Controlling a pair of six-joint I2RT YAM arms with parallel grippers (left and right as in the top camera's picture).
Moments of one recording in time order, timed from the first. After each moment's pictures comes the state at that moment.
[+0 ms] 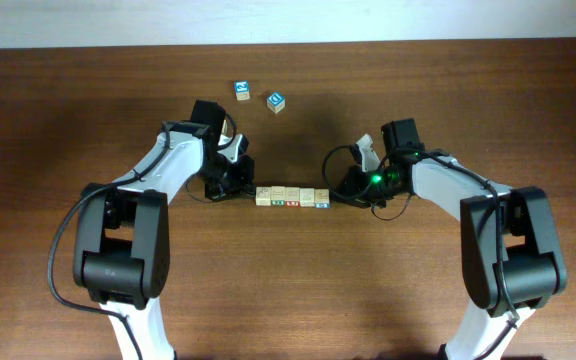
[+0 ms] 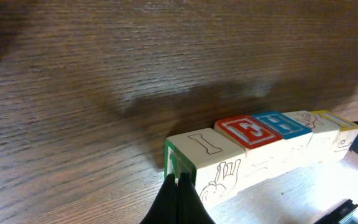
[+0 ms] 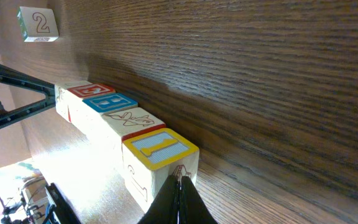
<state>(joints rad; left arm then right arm) -0.20 2.05 1.40 -0.83 0.49 -0.26 0.17 1.96 1.11 -0.44 -0.75 0.29</state>
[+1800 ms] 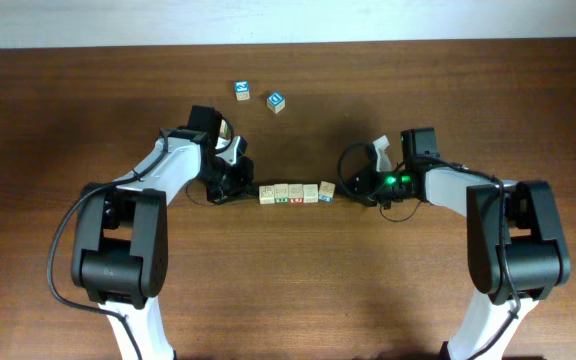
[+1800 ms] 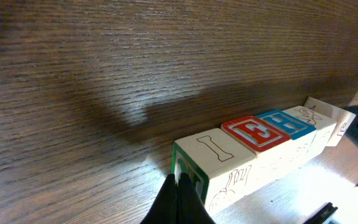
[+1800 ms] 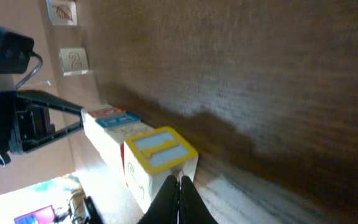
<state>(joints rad) -0.18 2.05 1.34 -0.74 0.55 -0.30 0.07 2.01 1.01 -0.17 -0.90 0.39</state>
